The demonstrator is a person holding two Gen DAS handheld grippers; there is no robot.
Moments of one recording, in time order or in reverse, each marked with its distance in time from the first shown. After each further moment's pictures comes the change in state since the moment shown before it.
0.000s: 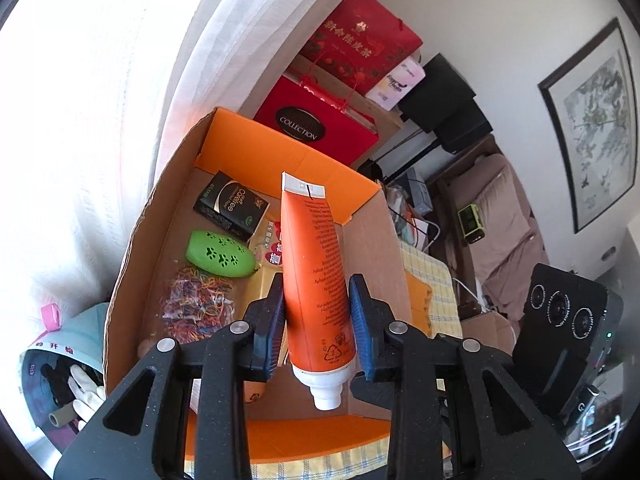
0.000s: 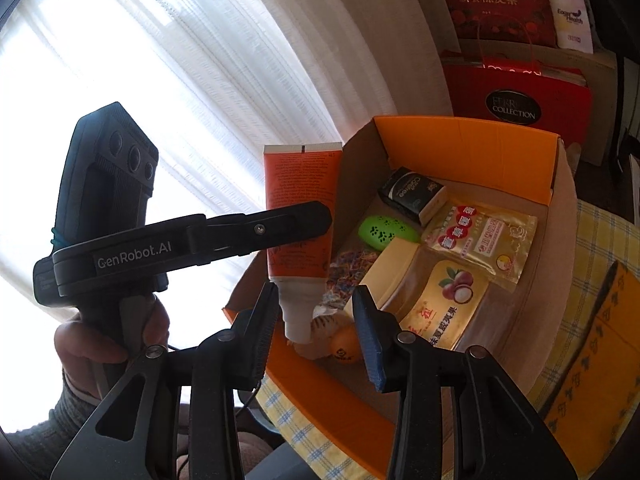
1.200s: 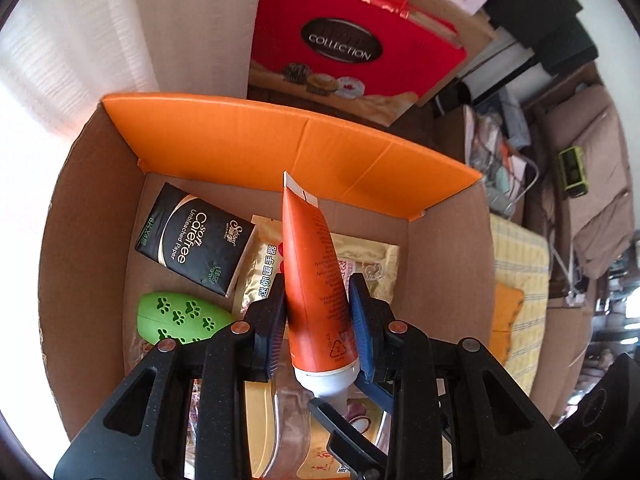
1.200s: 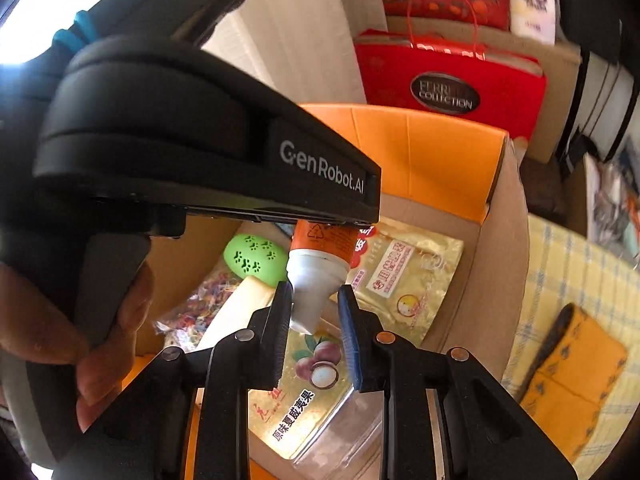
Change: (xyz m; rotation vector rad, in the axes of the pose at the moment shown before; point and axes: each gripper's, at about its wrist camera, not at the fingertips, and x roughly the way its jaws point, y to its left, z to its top) left arm 0.166 -0.042 0.068 0.036 0.364 0.377; right arm 0.055 -0.072 0.031 0.043 0.065 -0.255
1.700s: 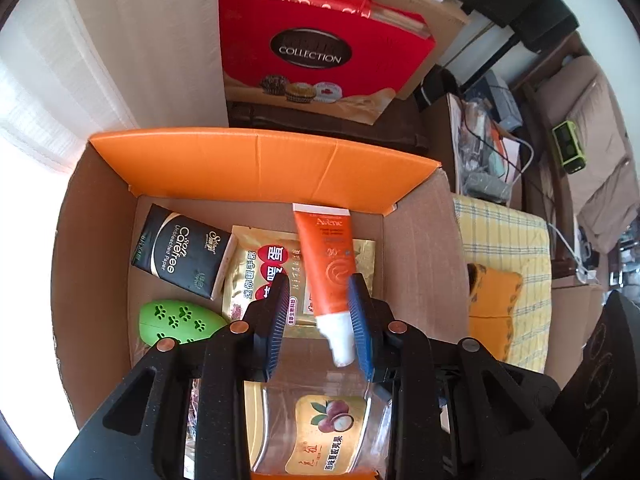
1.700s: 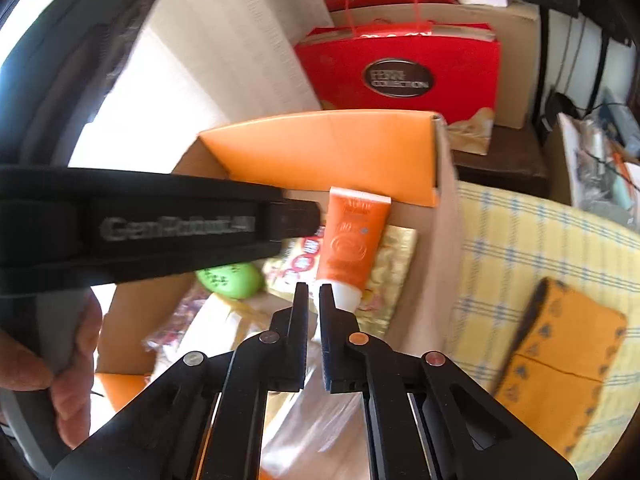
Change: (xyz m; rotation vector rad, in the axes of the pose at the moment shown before) left arm -0.018 -0.023 -0.009 0.088 -0.035 0.015; right arm -0.014 -0.036 0.002 0.171 -0.008 -0.071
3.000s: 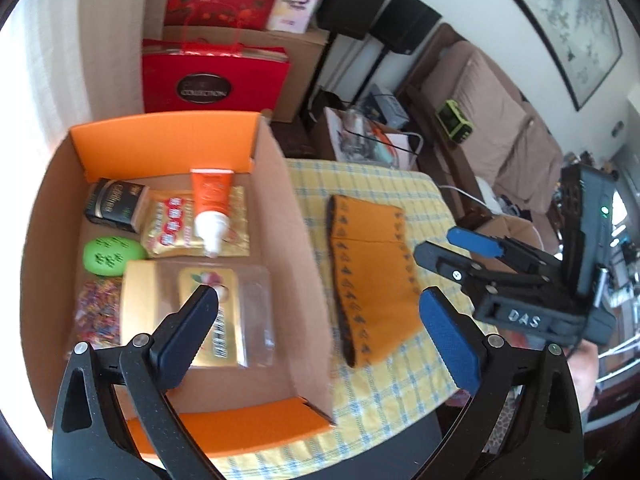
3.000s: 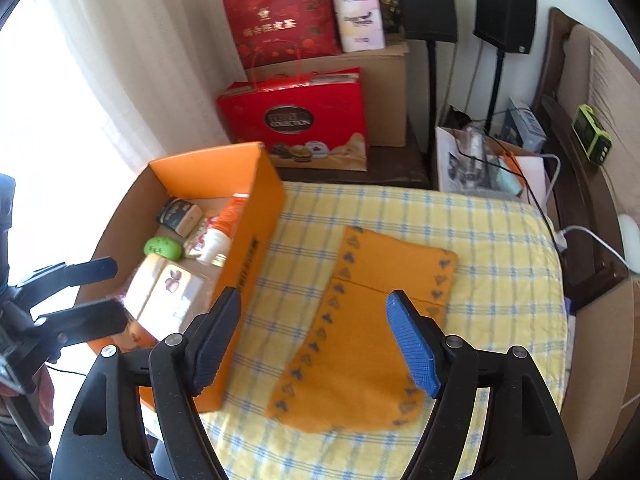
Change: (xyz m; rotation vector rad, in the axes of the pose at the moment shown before) left arm -0.072 -0.058 -0.135 0.225 -0.211 -0.250; right arm -0.141 -0.076 -0.076 0.076 -0.146 -0.222
